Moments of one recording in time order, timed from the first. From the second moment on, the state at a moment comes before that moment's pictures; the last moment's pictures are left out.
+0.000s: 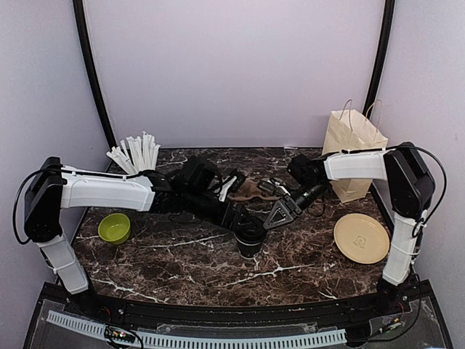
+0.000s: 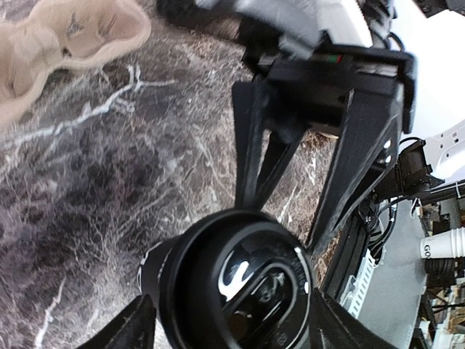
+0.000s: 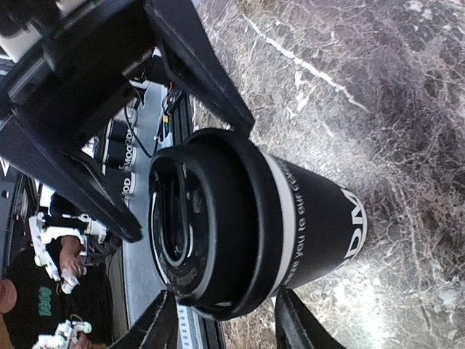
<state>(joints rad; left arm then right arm) -0.91 1.73 1.15 -0.15 0.39 -0.46 0.55 1.91 1.30 -0.85 -1.13 -0.32</state>
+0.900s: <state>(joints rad) -0.89 1.56 0.98 -0.14 0.30 -0.72 0.55 1.87 1.26 -0.82 -1.03 -0.31</state>
